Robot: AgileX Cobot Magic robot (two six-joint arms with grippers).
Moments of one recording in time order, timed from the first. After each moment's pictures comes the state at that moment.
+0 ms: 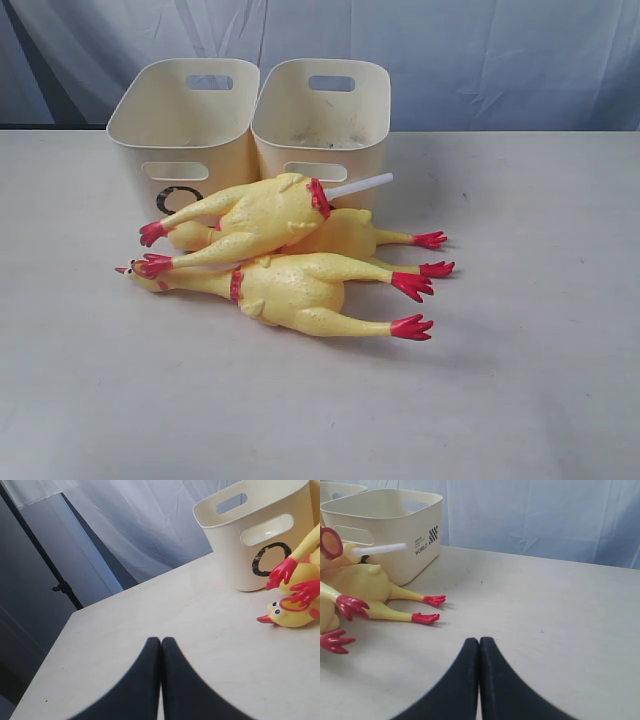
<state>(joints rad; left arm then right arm) 0.03 0.01 0.00 0.02 0.23 0.41 0.10 0.01 0.00 0.22 0.32 -0.29</state>
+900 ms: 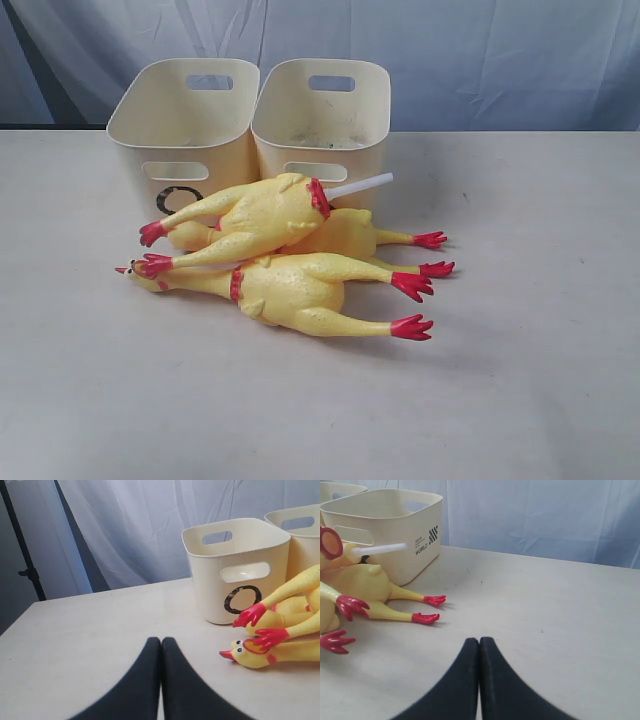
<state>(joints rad) 0.03 0.01 0.00 -0.26 0.19 0.41 0.10 0.01 0.00 0.22 0.32 -0.29</state>
